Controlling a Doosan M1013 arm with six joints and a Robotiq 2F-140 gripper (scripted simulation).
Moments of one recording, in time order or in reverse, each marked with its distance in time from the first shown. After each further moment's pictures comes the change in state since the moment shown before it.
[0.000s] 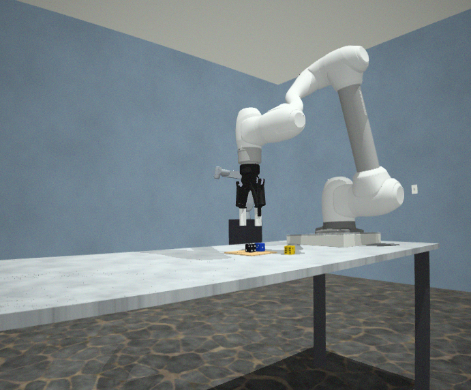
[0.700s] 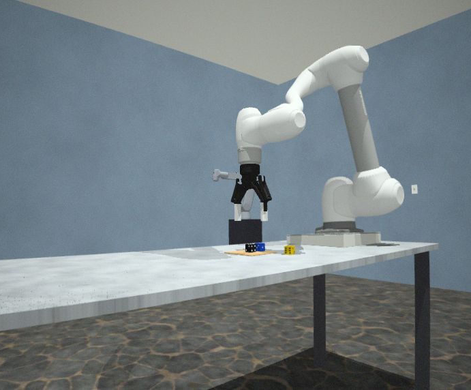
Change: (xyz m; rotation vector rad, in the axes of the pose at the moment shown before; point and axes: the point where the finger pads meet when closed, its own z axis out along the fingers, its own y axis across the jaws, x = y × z) arm 0.000 -0.001 0.000 0.000 0.000 0.010
